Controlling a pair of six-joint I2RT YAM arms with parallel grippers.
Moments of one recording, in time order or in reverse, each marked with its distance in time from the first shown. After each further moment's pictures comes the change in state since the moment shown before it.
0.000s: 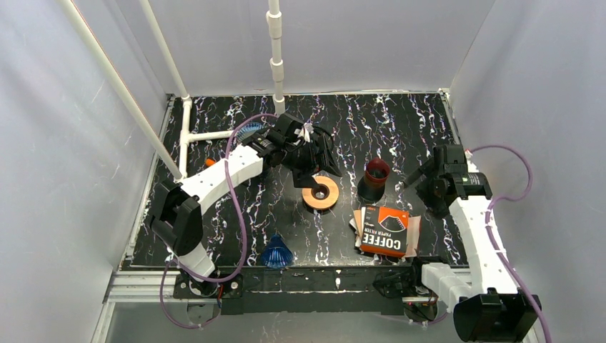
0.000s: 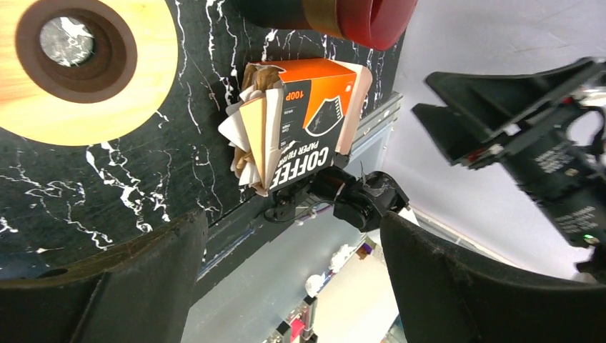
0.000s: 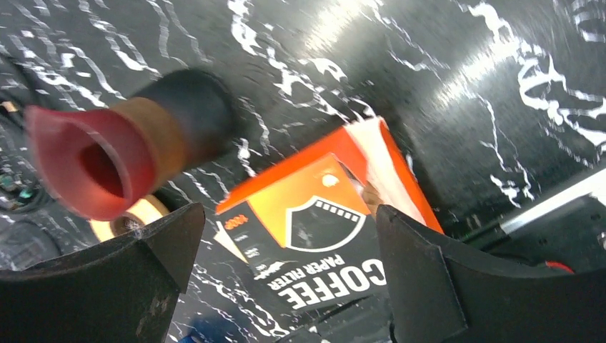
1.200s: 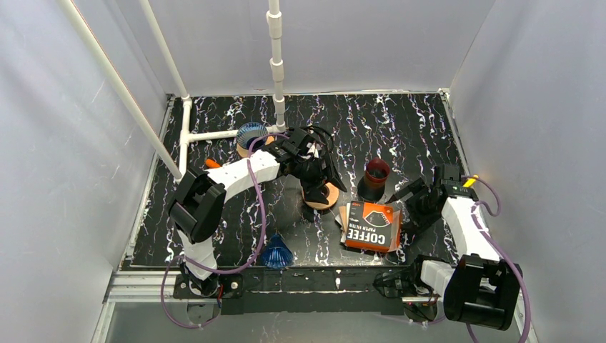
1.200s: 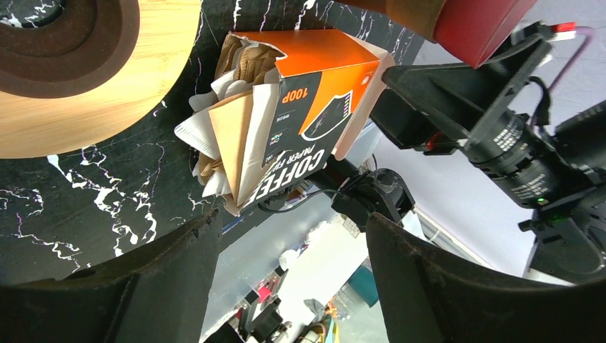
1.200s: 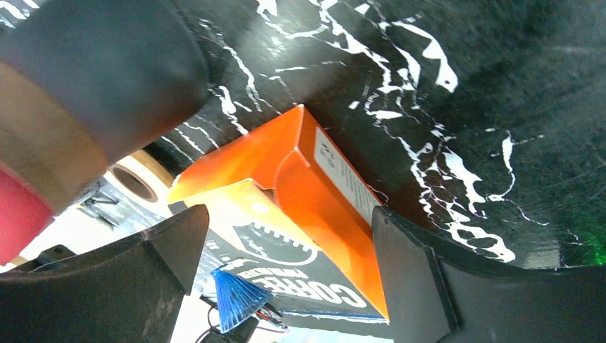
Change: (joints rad) left arm -0.043 0.154 -0.071 0.111 0.106 -0.144; right arm -0.197 0.078 -0.391 0.266 -0.483 -0.003
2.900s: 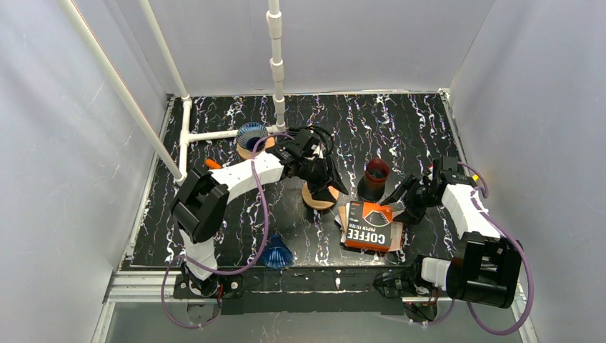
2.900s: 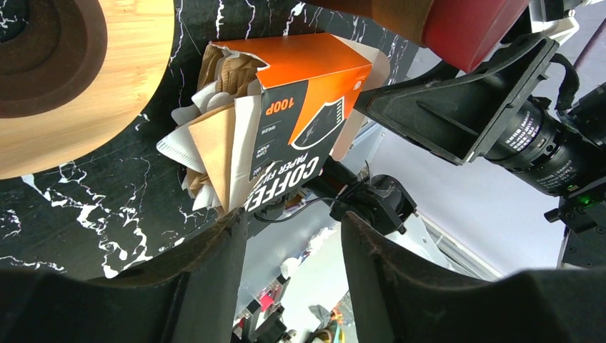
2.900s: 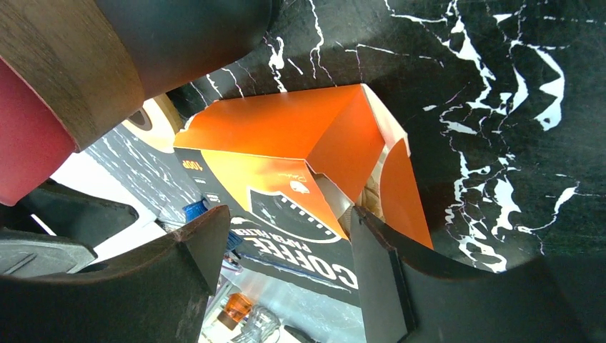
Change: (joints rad) left arm -0.028 0.009 0.007 0.041 -0.032 -0.018; right arm 0.000 0.146 0.105 -0.024 -0.193 -0.290
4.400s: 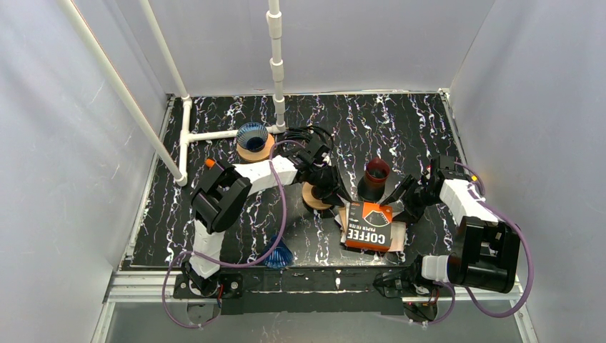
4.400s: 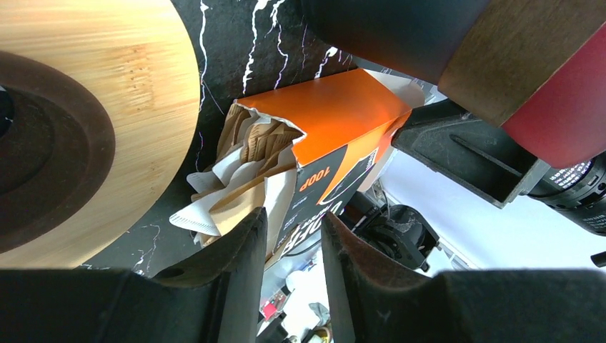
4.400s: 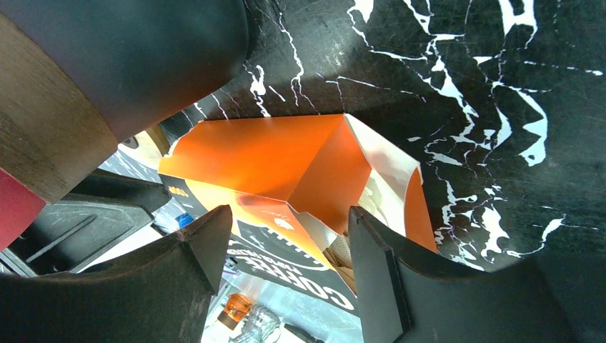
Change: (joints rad) left arm -0.039 0.169 0.029 0.114 -0.006 -0.026; right arm 0.000 0.096 -0.001 0.060 0.014 -0.008
